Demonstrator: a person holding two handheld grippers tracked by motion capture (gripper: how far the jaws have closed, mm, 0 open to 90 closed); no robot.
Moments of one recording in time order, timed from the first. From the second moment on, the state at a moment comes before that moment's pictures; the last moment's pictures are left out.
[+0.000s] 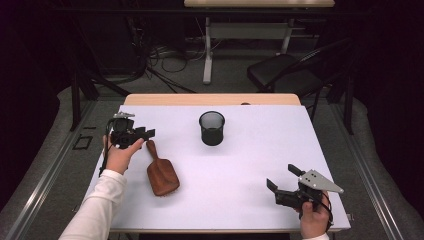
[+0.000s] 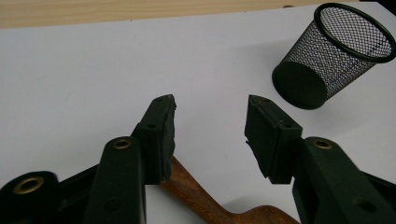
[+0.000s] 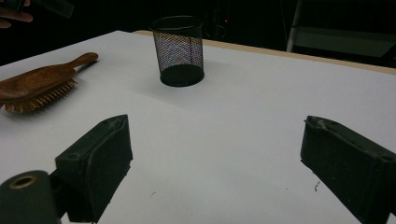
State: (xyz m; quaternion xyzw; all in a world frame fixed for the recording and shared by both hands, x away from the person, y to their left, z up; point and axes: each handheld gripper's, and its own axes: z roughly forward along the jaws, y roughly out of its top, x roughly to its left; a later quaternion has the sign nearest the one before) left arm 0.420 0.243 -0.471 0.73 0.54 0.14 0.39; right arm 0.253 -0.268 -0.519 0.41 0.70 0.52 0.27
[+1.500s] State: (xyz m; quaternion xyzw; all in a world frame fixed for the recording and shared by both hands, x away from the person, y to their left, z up) left arm 0.450 0.214 -0.528 0.77 0.57 0.11 0.26; right arm 0.254 -0.270 -0.520 0.41 0.70 0.52 0.27
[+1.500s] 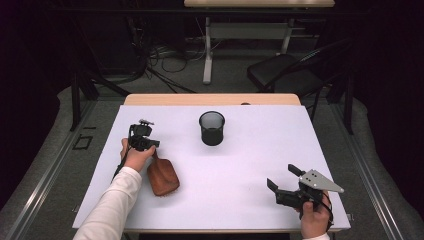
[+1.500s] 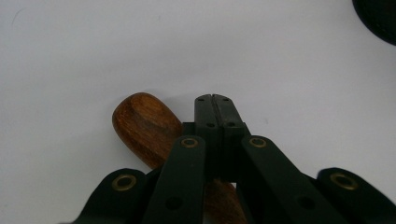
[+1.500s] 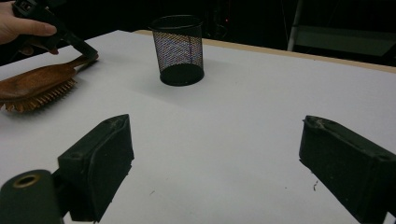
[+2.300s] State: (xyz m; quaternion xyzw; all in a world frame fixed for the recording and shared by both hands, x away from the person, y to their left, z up) left arm 0.435 0.239 -0.533 0.78 0.57 0.11 0.24; right arm 0.254 -0.270 -0.519 0.41 0.70 0.52 0.27
